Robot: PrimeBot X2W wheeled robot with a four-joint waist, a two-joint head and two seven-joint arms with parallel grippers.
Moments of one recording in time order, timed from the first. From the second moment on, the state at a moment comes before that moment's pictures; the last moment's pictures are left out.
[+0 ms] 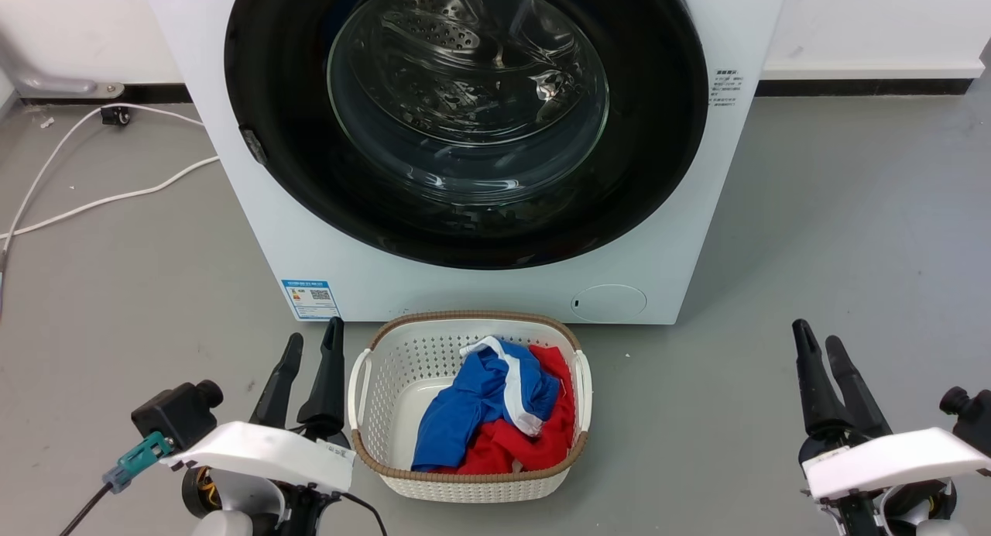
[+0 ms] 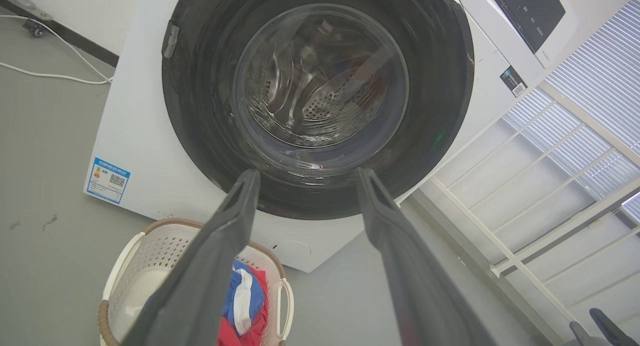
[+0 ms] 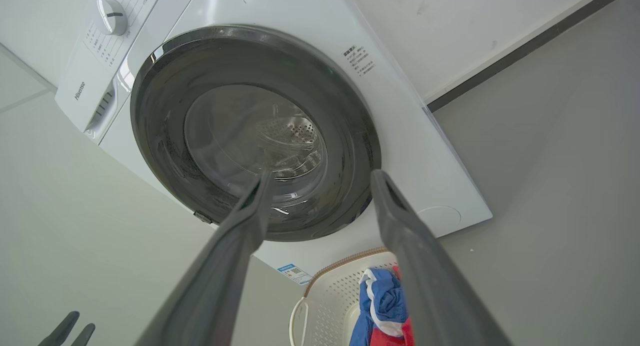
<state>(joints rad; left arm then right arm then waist) -0.09 0.09 -0.06 0.15 -0.76 -0.11 -0.08 -0.03 -0.07 -0.03 0.12 0.78 0.13 -0.06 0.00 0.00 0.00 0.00</state>
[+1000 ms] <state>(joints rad) -0.13 0.15 -0.17 0.18 -0.40 -0.09 -0.17 0.01 -0.06 -0.02 0.04 0.37 0.13 -0.04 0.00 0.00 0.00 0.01</state>
